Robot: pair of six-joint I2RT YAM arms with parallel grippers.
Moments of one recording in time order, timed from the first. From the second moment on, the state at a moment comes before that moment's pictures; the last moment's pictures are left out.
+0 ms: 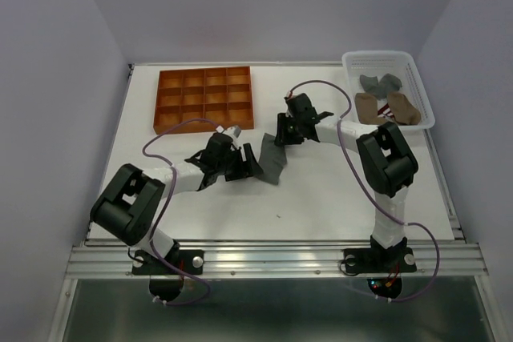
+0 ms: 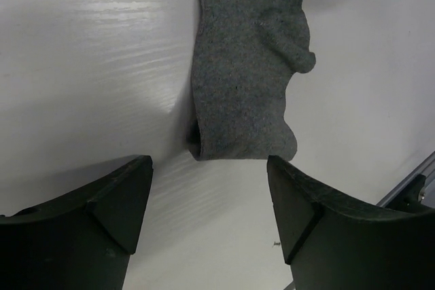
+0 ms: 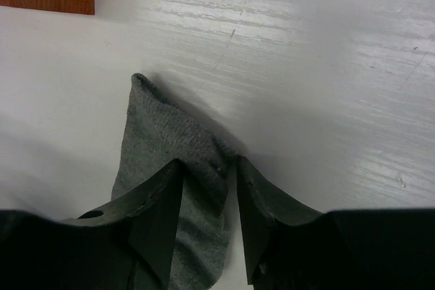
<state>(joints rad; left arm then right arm) -0.56 1.50 0.61 0.15 0.24 -0.70 0.52 2.00 1.33 -0.23 -0.11 0.46</state>
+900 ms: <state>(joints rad) -0.59 1.24 0.96 -0.50 -0.04 -0.74 0.61 1.54 1.06 0.04 -0.29 0.56</state>
